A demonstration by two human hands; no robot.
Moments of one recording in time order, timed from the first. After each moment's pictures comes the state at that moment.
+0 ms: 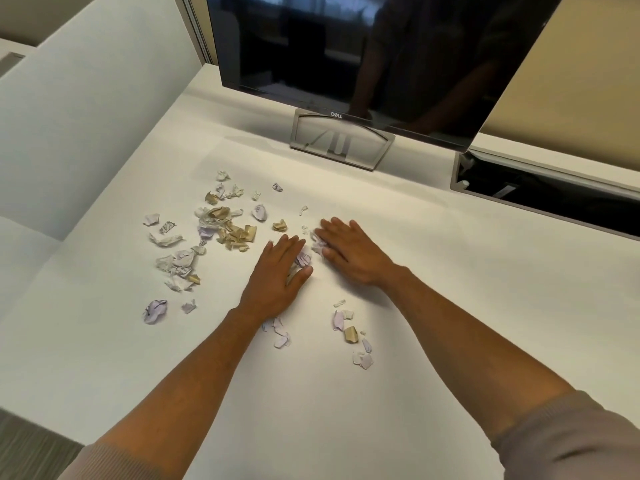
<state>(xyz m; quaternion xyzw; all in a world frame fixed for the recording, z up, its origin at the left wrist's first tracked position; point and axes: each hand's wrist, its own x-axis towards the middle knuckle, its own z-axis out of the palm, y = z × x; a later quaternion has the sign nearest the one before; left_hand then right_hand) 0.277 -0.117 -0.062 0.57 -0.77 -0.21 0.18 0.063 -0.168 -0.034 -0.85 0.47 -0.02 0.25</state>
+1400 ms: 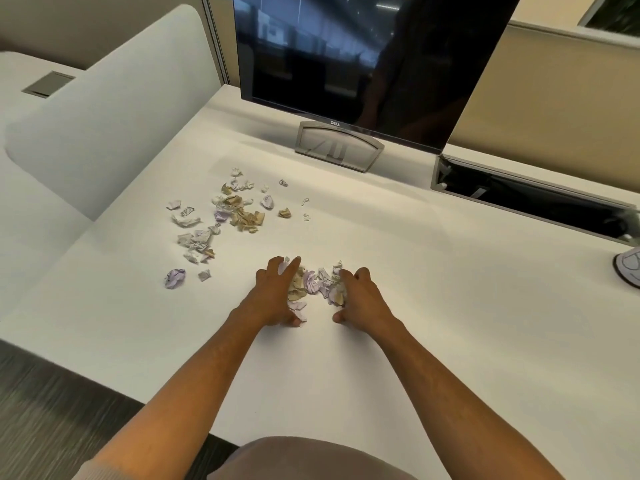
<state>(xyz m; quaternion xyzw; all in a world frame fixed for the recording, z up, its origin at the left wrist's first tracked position) 0.271 -0.027 0.004 0.63 -0.71 -0.31 -0.03 0.075 -0.019 0.003 -0.69 0.65 0.00 0.32</state>
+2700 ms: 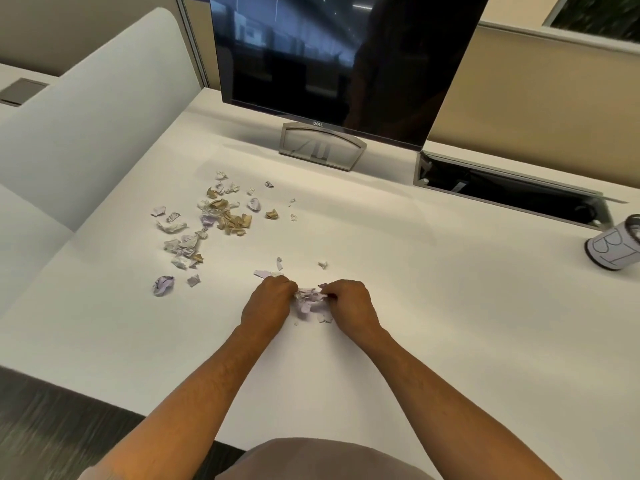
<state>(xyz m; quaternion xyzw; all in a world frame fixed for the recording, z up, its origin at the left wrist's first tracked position) 0.257 -0.016 -0.008 0.60 -0.76 -0.23 0.09 0.083 -0.002 -0.010 -0.68 0.65 -0.16 0.29</state>
